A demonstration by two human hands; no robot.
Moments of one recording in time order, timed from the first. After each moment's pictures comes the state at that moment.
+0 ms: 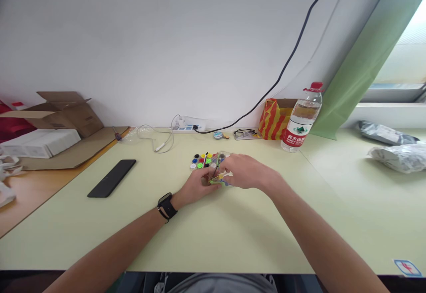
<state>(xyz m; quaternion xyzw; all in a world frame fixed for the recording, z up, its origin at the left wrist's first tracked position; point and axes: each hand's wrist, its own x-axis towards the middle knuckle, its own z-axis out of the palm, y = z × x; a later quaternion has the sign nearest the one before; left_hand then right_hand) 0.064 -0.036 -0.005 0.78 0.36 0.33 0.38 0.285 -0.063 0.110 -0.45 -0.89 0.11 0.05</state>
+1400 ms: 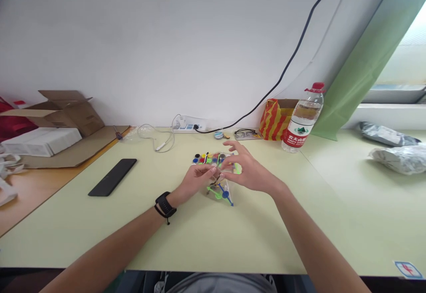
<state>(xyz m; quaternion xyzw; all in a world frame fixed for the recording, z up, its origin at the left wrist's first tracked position) 0.068 -0.035 0.006 0.68 0.31 0.42 0.52 0.303 -0.063 0.075 -0.39 -0.85 0.20 0.31</state>
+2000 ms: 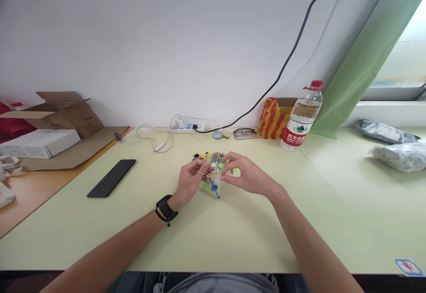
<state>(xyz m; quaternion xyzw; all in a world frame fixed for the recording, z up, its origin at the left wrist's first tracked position) 0.075 -0.039 -0.001 0.58 0.37 0.55 0.47 0.300 -0.061 0.063 -0.37 -0.84 0.24 0.31</state>
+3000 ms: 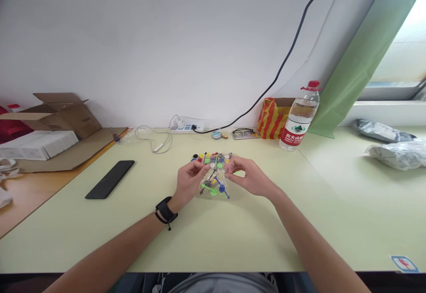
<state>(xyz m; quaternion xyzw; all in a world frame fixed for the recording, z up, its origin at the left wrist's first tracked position) 0.076 -0.042 -0.002 0.60 0.38 0.57 0.42 0.306 -0.065 0.047 -0.36 -0.75 0.38 0.40</state>
